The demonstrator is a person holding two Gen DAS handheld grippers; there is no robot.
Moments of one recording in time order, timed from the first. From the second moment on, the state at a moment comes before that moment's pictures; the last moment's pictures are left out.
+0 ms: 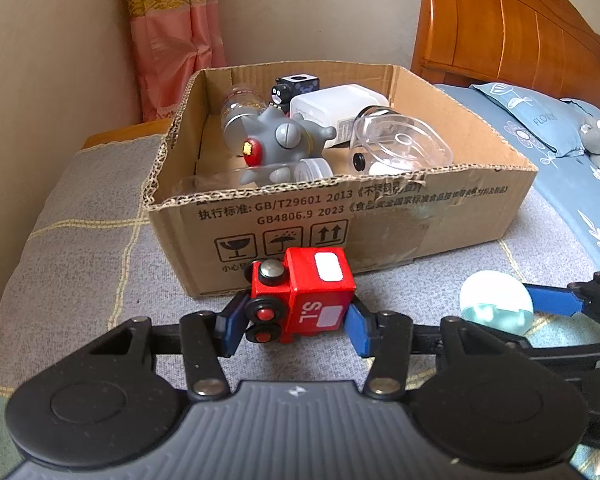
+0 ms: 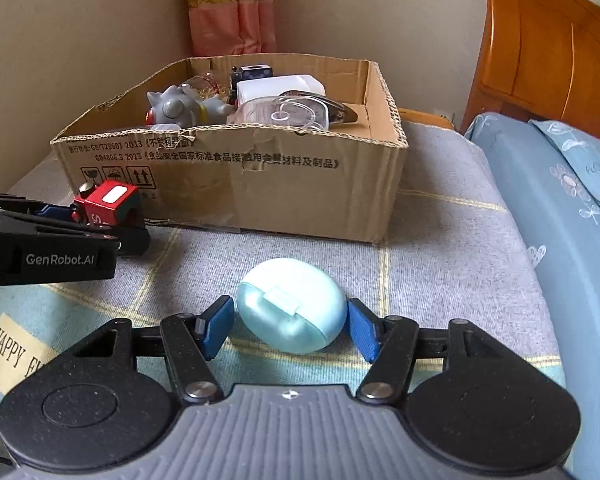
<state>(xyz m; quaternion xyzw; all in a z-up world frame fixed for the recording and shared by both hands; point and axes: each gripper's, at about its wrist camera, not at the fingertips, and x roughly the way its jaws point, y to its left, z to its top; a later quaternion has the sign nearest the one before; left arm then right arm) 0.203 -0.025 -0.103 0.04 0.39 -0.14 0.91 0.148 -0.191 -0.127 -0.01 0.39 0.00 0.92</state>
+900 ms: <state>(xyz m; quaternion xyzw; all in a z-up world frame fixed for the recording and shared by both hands) 0.191 -0.015 -0.072 0.11 0.41 -0.21 0.88 0.138 -0.202 -0.106 -0.05 0.39 0.07 0.92</state>
